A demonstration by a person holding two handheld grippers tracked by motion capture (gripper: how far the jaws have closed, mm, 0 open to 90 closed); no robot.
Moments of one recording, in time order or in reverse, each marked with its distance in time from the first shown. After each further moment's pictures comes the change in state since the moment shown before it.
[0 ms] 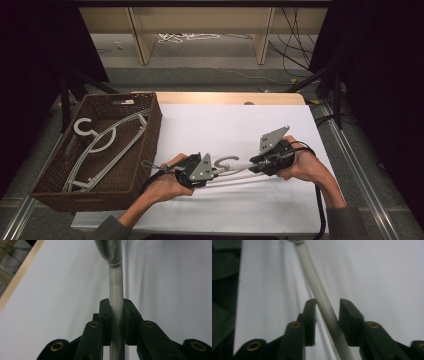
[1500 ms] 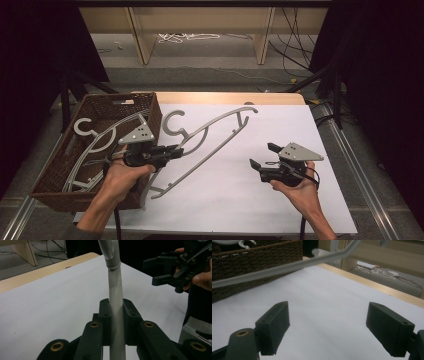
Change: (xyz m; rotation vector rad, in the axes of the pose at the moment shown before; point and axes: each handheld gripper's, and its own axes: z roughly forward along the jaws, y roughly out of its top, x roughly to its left) left arm 0.037 -0.029 -0.113 -0.306 0.071 -0.602; right arm 0.046 -0.036 0.003 -0.498 -0.473 0.417
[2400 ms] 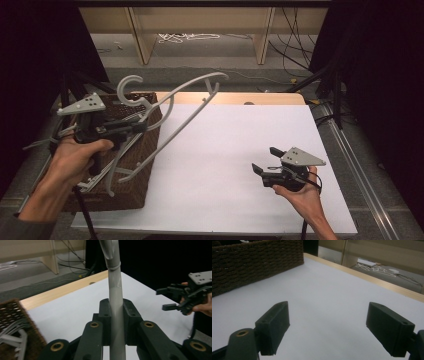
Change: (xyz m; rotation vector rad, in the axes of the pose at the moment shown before) left arm 0.029 0.054 -0.086 -0.055 0.128 -0.032; right arm 0.002 -0.011 -0.007 0.019 0.000 0.006
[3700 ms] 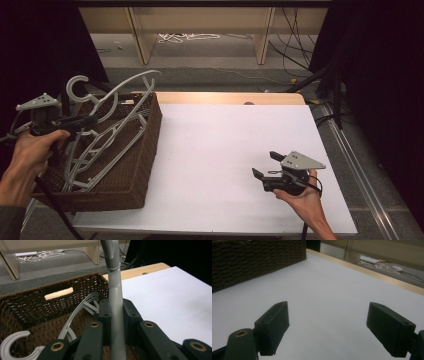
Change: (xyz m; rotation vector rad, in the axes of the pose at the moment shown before) left arm 0.124 -0.049 -0.043 0.027 0.252 -0.083; right arm 0.002 -0.009 -0.003 0.022 0.013 -0.004
